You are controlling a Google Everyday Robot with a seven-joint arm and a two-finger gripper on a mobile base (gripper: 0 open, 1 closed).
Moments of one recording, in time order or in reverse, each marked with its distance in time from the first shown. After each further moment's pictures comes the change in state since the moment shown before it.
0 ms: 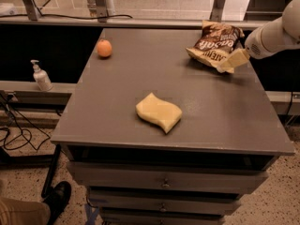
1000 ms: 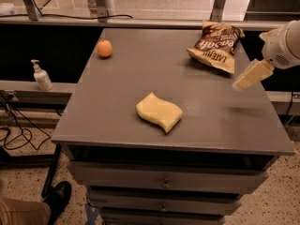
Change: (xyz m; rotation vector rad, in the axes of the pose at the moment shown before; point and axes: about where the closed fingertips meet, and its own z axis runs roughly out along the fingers) arm 0.014 0.068 -0.110 -0.045 0.035 -0.284
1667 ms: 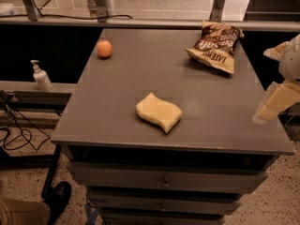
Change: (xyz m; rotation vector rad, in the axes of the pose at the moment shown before) arm 0.009 0.093 -0.086 -0.184 0.146 -0.175
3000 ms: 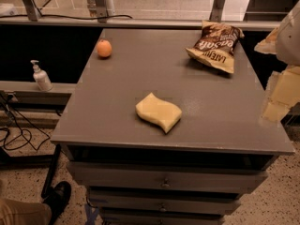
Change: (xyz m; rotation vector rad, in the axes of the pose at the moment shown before) arm -0.045 0.044 -0.059 -0.165 0.104 -0.077
